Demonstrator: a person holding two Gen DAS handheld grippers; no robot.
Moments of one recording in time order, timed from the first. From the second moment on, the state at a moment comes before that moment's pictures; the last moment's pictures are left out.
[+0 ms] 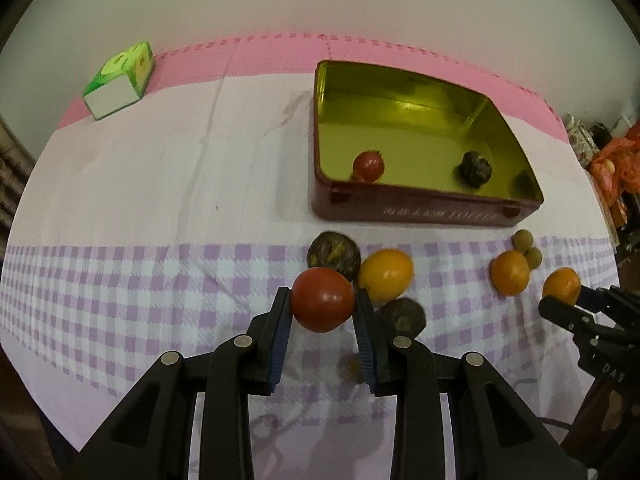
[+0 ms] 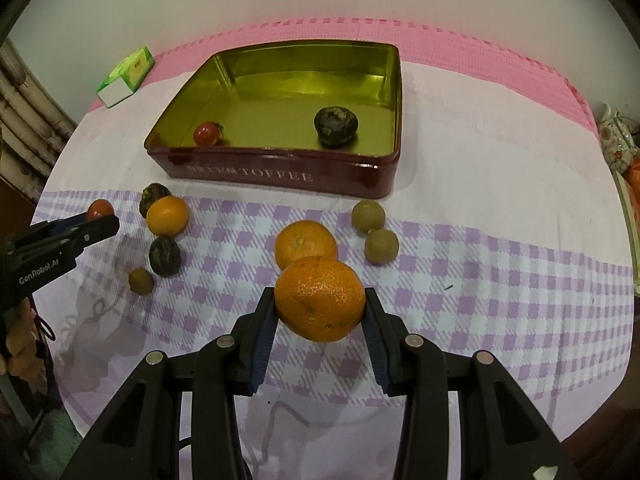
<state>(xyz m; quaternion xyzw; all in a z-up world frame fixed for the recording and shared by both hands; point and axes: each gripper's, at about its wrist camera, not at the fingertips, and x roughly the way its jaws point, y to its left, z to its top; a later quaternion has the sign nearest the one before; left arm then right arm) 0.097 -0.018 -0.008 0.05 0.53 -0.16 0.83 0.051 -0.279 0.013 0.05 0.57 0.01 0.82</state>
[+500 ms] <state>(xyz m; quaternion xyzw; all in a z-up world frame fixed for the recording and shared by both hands) 0.110 -0.042 0.002 0.04 0.51 -0.18 0.84 0.074 -0.285 0.033 0.03 0.54 0.01 0.84</state>
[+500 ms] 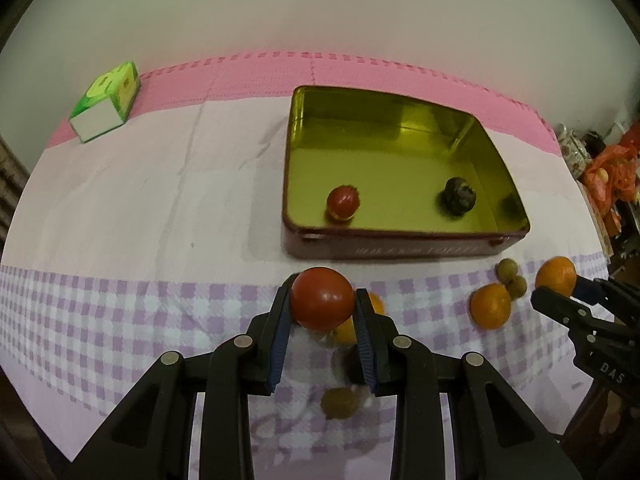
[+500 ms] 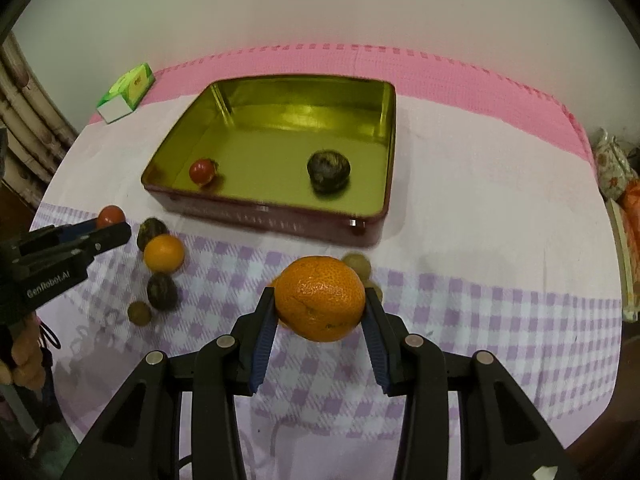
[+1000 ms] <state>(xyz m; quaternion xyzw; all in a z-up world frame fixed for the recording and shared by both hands) 0.152 -0.065 0.016 0.03 0.50 -0.18 0.85 0.122 -0.278 0.041 0.02 0.53 0.02 0.85</state>
